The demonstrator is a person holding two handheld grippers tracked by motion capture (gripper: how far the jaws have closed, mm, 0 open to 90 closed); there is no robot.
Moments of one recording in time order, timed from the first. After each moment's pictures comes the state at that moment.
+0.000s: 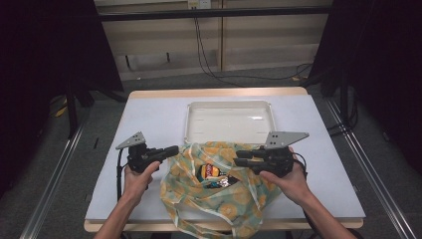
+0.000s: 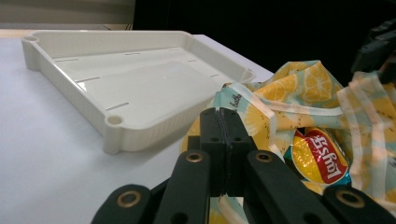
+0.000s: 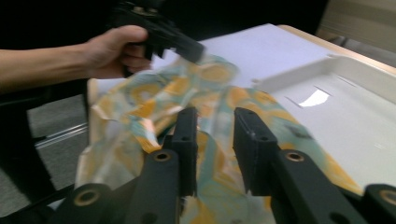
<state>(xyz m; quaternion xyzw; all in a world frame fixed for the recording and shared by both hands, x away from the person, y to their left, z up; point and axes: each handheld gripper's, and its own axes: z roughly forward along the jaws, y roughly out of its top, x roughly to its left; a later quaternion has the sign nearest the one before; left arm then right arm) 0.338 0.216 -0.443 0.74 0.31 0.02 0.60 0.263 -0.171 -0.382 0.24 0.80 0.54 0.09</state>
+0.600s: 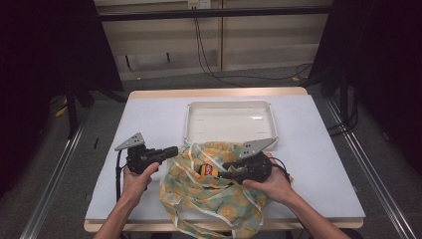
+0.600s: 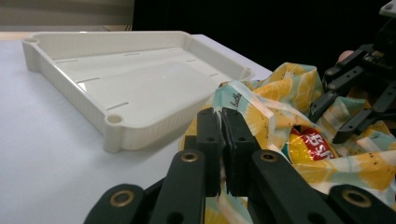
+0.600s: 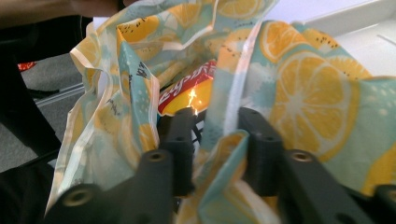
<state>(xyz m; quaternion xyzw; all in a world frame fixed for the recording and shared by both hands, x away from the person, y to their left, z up) 0.332 0.220 -0.440 0.74 0.30 0.02 0.60 0.281 -0.136 -0.424 0.22 0.86 0.46 0.04</state>
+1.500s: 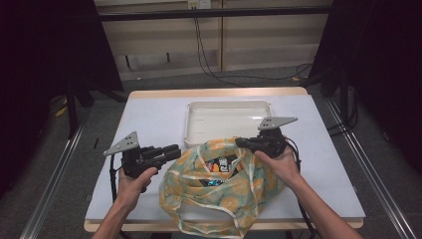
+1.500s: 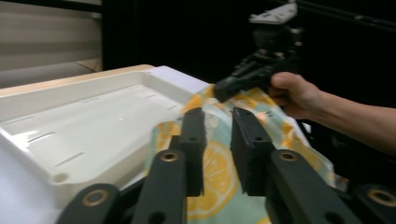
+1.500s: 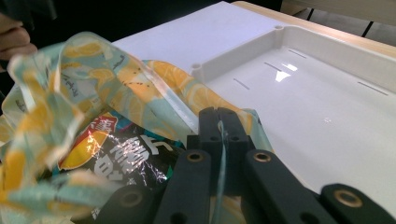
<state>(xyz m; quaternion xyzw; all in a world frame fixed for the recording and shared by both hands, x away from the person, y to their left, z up) 0.301 0.208 -0.398 0.74 0.21 0.01 0.64 0.326 -0.180 -0.408 0.32 0.79 0.51 0.10</state>
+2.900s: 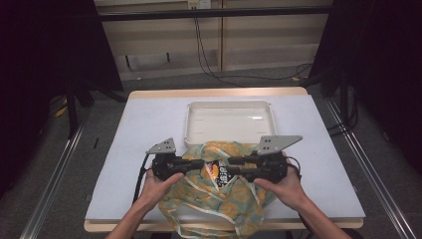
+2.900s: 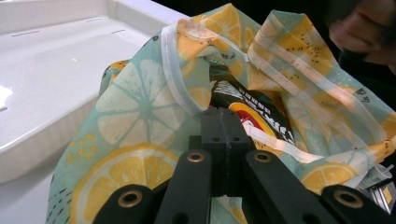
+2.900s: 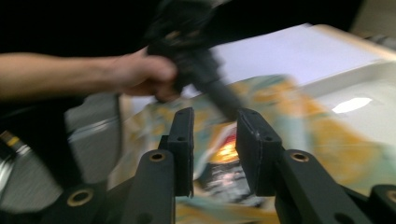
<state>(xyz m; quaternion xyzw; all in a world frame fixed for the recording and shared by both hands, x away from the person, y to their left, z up) 0.318 0.152 -0.440 0.81 0.21 -0.03 0.55 0.248 -0.150 -0.376 0.21 0.81 0.54 0.05</state>
